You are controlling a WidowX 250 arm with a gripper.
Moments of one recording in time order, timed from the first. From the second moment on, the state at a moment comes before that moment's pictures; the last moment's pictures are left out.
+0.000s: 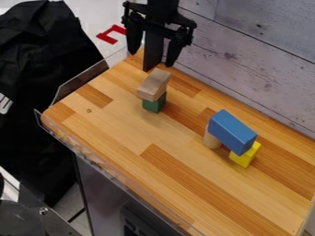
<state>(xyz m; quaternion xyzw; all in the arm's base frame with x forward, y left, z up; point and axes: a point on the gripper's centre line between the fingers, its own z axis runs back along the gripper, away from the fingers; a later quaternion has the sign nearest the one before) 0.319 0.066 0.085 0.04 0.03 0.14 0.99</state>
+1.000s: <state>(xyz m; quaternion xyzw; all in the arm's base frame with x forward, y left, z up) 0.321 -0.003 0.090 0.04 0.01 0.12 0.99</state>
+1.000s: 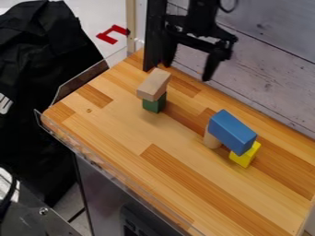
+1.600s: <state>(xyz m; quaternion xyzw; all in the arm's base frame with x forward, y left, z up) 0.320 -0.043 0.090 0.09 0.02 0.24 0.97</state>
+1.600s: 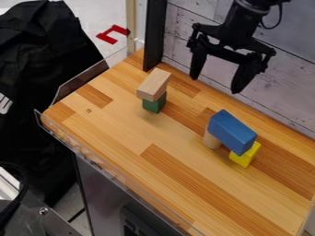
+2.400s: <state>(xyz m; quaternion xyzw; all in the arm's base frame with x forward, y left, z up) 0.318 -0.059 0.063 0.01 0.04 0.45 0.89</state>
